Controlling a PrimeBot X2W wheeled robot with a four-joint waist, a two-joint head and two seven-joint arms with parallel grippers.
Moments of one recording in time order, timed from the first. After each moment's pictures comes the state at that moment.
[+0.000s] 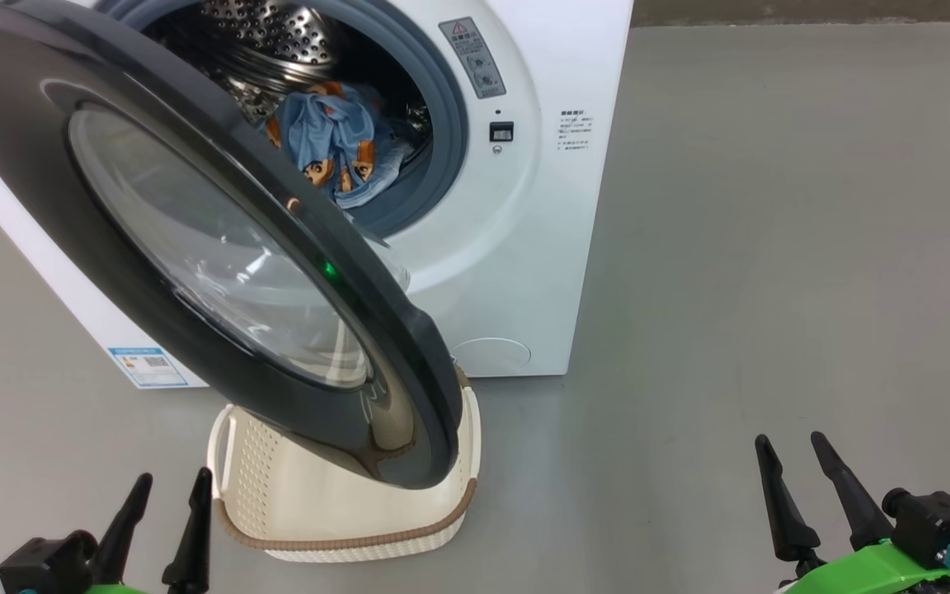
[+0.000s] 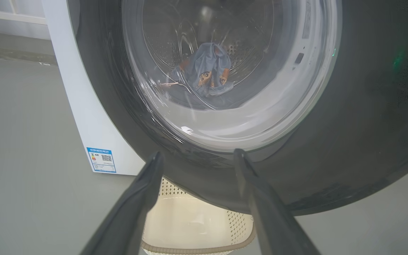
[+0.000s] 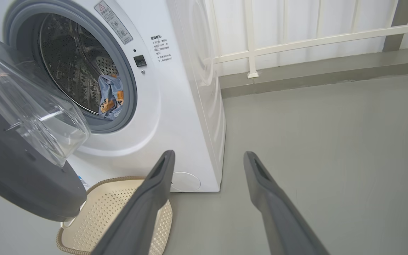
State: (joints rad) left arm -0.02 0.28 -0.19 0.23 -0.57 -0.13 -0.26; right arm -0.01 -0.13 0.00 0.23 0.34 0.13 -0.26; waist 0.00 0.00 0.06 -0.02
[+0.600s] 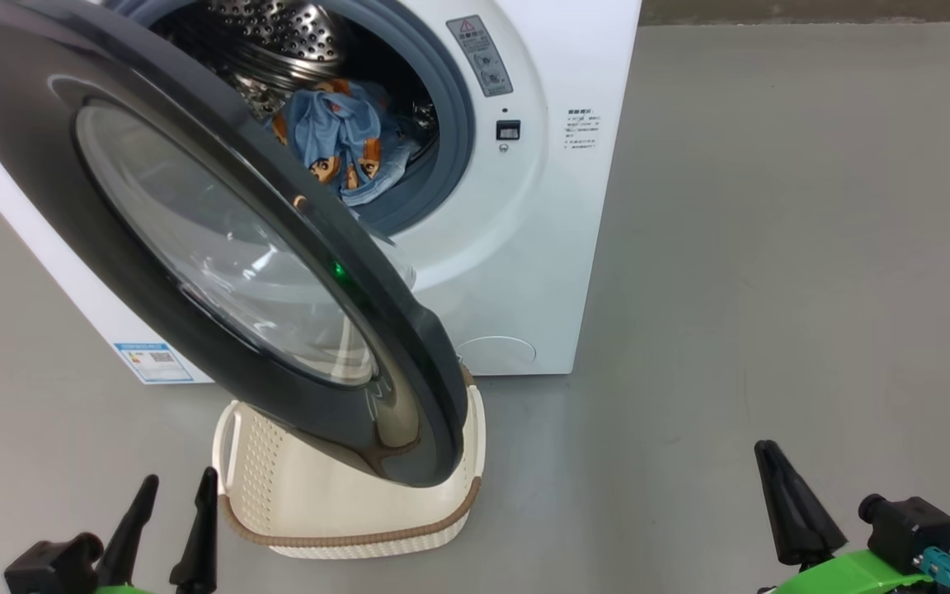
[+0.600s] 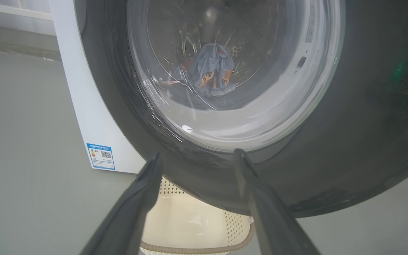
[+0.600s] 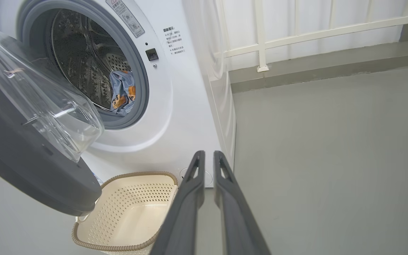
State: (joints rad) left arm -0.01 0.24 -0.17 0.23 -0.57 -0.13 -0.26; right arm 0.00 -0.10 0.02 0.23 0.35 0.13 -0.26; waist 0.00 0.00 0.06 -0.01
